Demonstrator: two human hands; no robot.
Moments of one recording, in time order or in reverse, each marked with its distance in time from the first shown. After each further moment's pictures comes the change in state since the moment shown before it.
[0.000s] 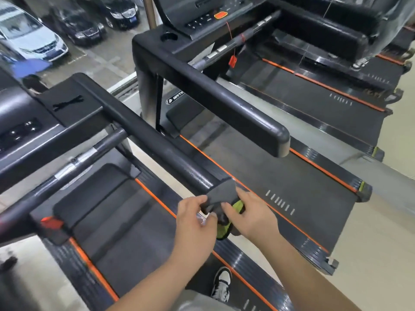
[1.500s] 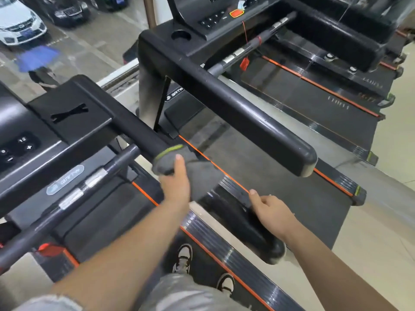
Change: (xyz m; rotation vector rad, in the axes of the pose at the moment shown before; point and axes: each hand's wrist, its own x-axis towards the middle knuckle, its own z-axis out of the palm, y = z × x) left_hand 0.222 -0.021 -0.051 -0.526 0.353 -0.516; right_hand 0.082 -0.074 -0.024 0.031 -0.171 0.266
